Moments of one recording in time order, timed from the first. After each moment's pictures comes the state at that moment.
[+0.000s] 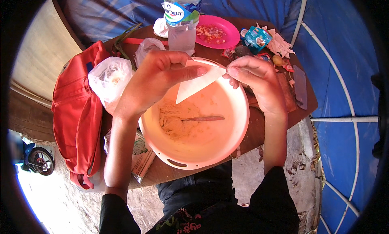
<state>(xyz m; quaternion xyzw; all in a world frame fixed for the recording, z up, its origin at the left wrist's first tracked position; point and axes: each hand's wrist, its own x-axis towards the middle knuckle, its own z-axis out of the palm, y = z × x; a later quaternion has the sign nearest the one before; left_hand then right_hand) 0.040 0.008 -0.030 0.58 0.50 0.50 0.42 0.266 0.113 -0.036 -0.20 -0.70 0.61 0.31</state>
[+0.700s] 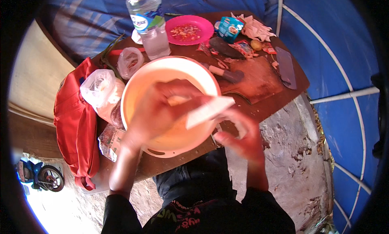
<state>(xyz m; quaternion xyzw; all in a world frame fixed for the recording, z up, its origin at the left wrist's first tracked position) 0.121 -0.025 -0.022 0.64 0.49 0.43 0.41 0.350 -0.004 -0.083 -0.26 -0.71 0.49 0.42</state>
